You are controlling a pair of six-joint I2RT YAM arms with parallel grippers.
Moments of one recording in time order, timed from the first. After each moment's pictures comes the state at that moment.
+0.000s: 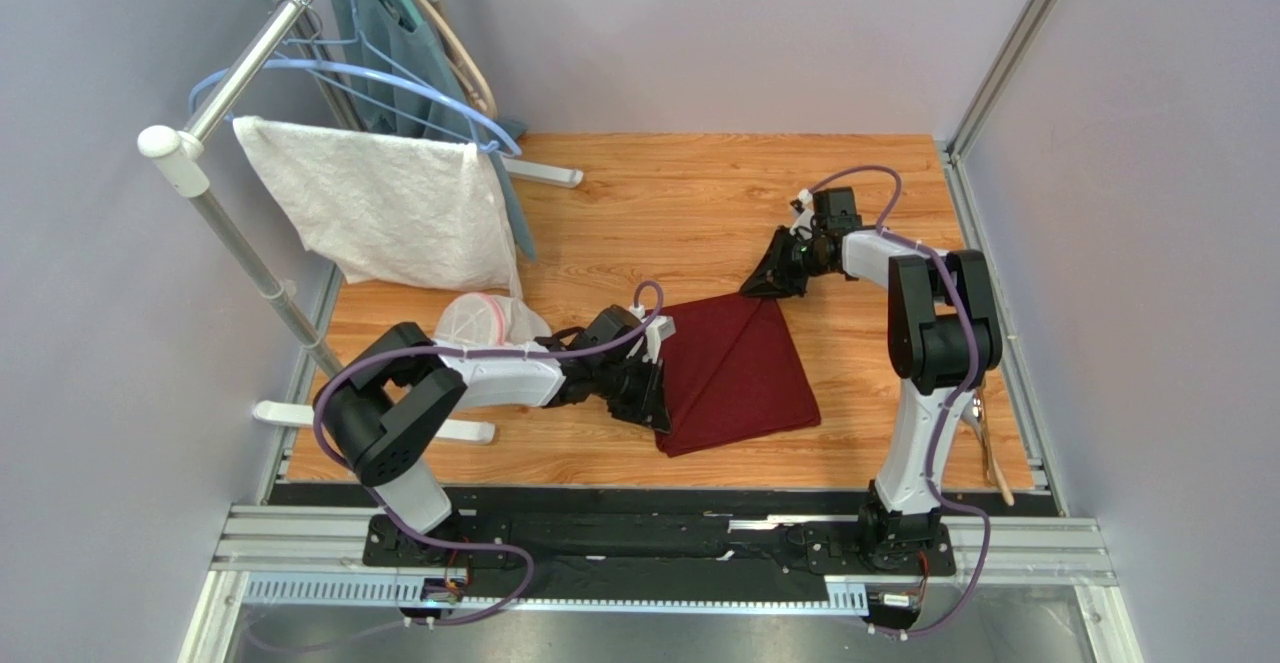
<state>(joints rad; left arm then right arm) -0.85 1.65 0.78 -0.03 0.38 -0.60 0.09 2.01 1.27 -0.29 -0.60 0.51</state>
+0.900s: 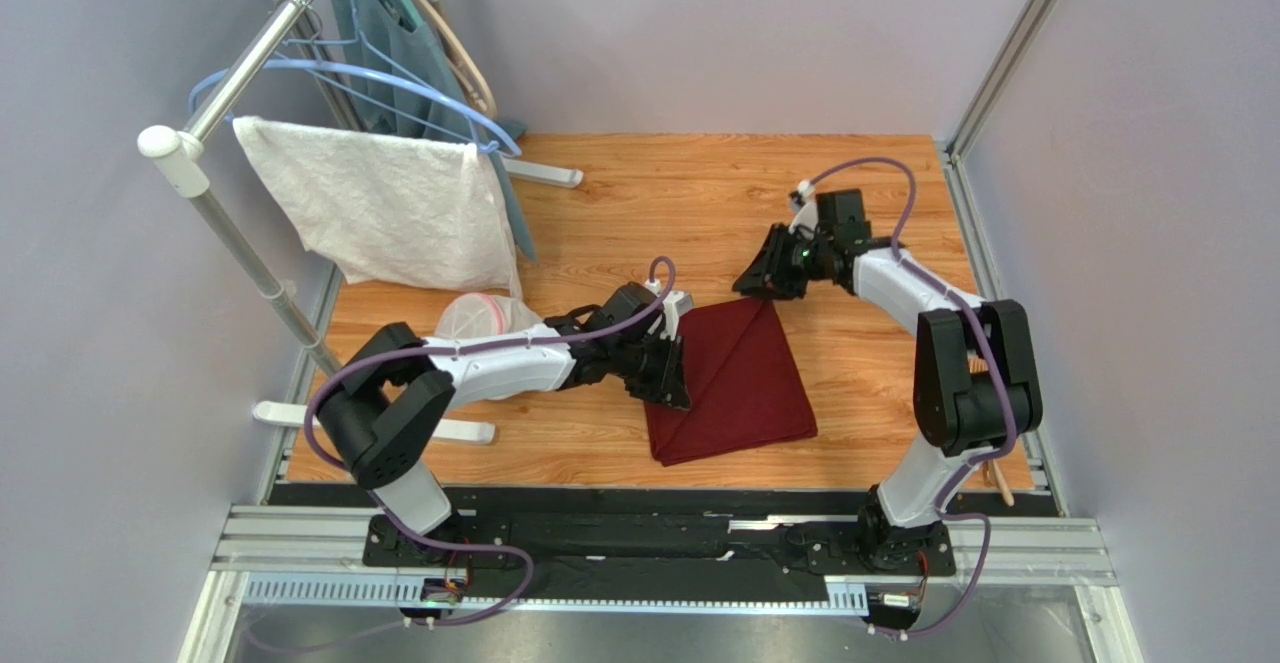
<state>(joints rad) -0.88 1.63 0.94 -0.14 0.34 -0.61 0.14 1.73 1.16 -0.33 -0.56 0.51</state>
